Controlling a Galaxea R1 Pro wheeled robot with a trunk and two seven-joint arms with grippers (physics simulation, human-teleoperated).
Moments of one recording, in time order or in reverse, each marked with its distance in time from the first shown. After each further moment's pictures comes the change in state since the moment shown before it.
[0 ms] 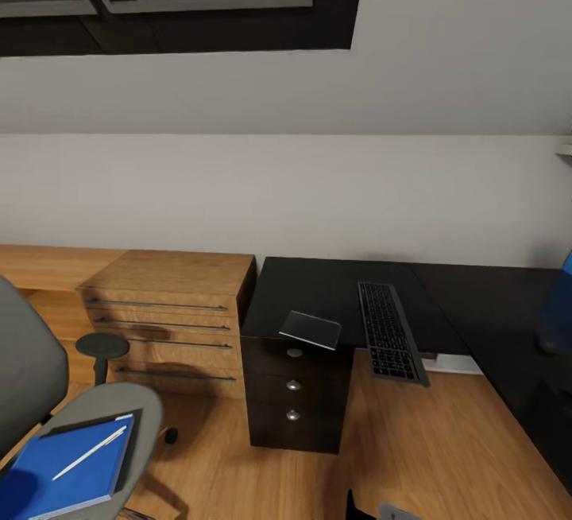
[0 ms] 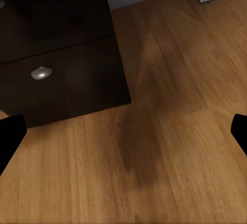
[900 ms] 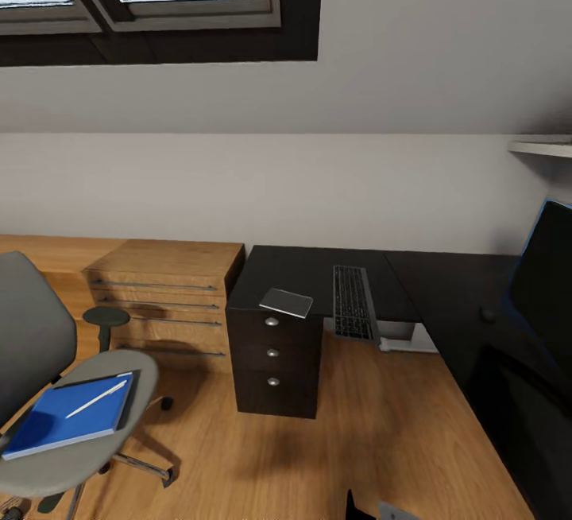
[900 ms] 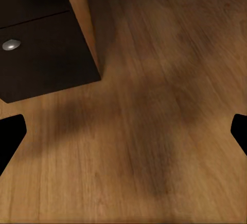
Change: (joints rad) left arm 0.000 0.000 0.000 0.007 -0.002 0.000 -0.002; right arm 0.000 -0.001 0.002 0.000 0.001 0.001 0.001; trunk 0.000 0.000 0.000
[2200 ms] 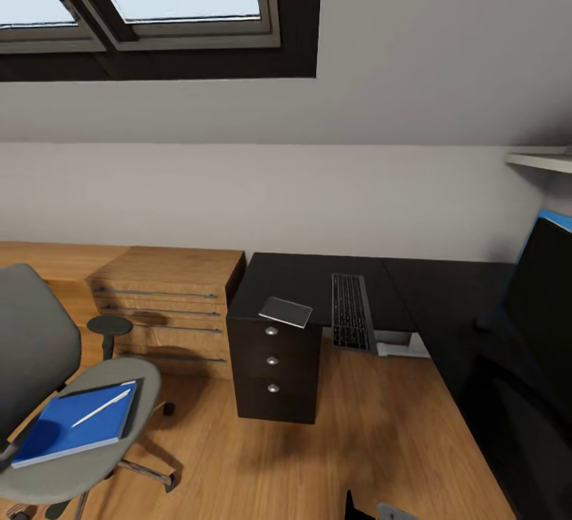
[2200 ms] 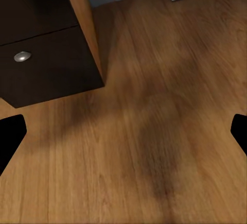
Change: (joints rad) left arm 0.000 -0.001 -0.001 -0.001 -0.001 0.000 0.000; right arm 0.000 0.002 0.000 0.000 0.000 0.001 0.001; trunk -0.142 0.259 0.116
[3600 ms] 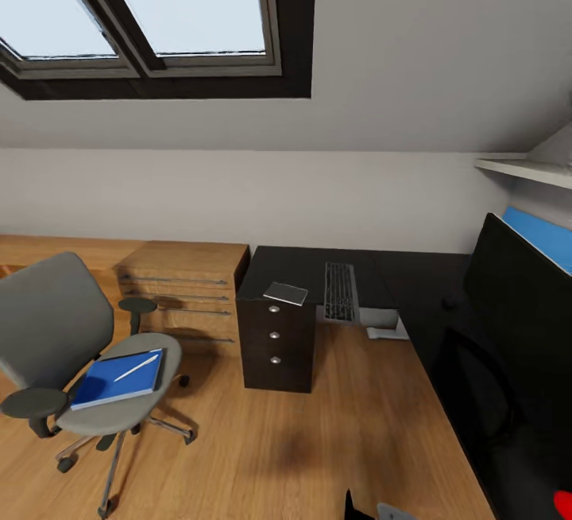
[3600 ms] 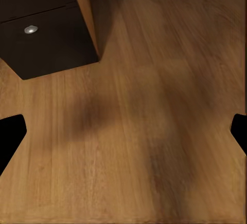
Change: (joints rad) left arm 0.000 0.002 0.003 0.001 0.007 0.000 0.003; right arm 0.000 0.000 0.002 0.000 0.003 0.005 0.001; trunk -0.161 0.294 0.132
